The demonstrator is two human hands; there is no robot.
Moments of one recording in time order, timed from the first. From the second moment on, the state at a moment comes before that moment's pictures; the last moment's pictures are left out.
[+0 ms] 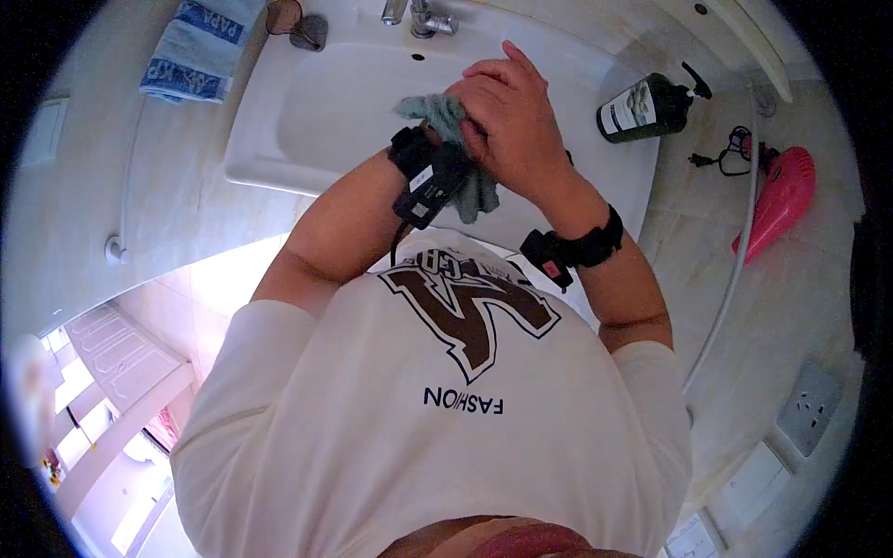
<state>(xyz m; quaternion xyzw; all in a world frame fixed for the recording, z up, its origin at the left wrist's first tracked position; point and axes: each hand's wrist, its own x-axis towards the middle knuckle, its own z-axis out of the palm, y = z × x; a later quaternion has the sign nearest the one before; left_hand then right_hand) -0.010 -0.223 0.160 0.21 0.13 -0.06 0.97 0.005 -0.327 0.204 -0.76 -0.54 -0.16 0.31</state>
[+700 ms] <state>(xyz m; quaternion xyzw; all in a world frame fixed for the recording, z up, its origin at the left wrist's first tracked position) -0.028 -0.204 0.131 0.78 -0.28 -0.31 0.46 0.034 -0.367 0.122 -0.76 -0.45 0.27 0.38</state>
